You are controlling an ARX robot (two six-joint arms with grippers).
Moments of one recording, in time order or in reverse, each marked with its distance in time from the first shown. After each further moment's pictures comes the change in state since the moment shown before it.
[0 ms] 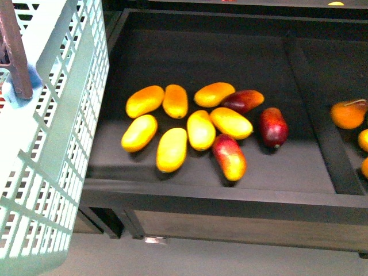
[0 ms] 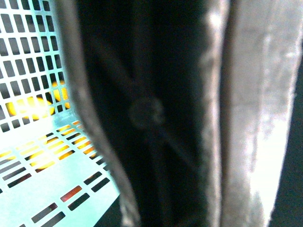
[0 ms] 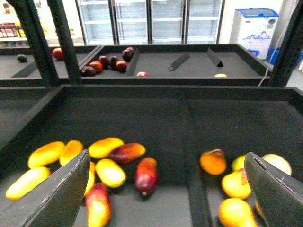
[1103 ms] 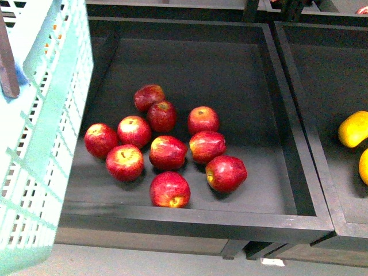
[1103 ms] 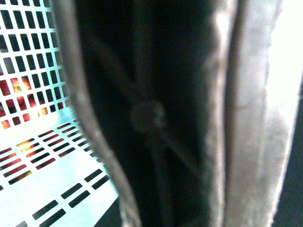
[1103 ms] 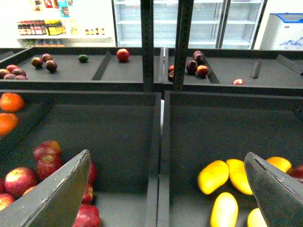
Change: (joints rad) left arm 0.011 -0.002 0.001 0.000 -0.027 0.020; right arm -0.001 0.000 0.000 0.000 -0.005 0.000
